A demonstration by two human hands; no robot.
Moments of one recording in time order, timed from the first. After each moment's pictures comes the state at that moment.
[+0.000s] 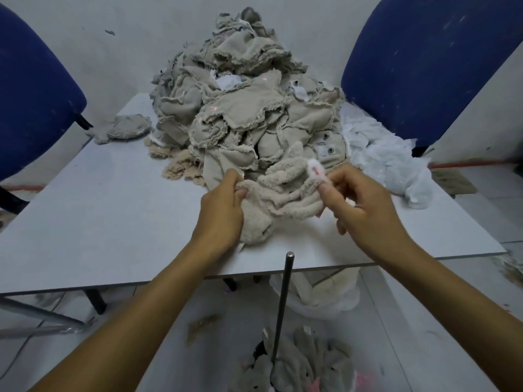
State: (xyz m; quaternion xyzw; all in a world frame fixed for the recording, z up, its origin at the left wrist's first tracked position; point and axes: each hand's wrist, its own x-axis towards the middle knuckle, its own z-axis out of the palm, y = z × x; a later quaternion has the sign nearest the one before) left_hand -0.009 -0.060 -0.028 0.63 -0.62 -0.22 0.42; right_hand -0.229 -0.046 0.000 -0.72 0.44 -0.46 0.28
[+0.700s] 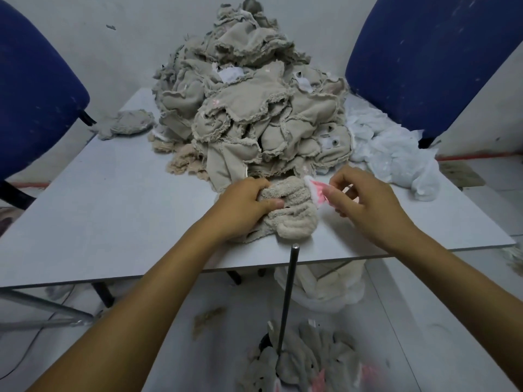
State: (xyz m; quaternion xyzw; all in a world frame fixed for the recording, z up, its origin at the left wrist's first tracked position) left_hand -0.013 -0.079 -0.025 0.56 -0.73 -0.28 0.25; right_hand -0.245 -0.064 -0.020 -0.75 0.51 -0.37 0.21
